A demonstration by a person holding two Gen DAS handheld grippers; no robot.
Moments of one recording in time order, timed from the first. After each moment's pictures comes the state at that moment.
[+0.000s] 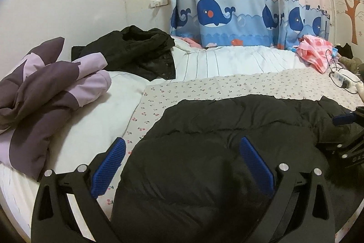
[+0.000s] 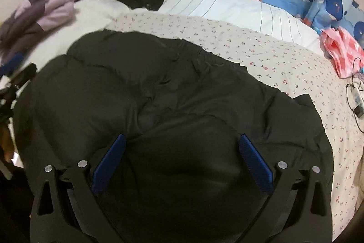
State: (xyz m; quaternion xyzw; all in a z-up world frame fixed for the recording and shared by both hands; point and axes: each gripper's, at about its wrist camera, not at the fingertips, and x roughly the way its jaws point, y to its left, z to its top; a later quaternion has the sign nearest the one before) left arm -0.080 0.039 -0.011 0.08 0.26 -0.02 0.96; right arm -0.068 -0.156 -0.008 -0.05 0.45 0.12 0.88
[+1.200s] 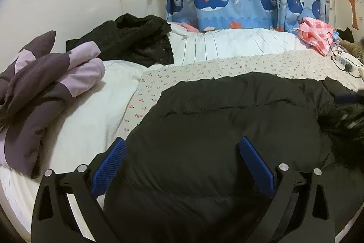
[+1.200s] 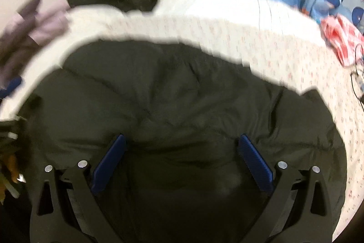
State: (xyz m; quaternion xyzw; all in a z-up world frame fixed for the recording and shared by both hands) left arm -0.072 0.034 -0.032 0.11 0.30 -0.02 0.95; right arm -0.068 -0.158 0.000 0.00 0.40 0.14 0.90
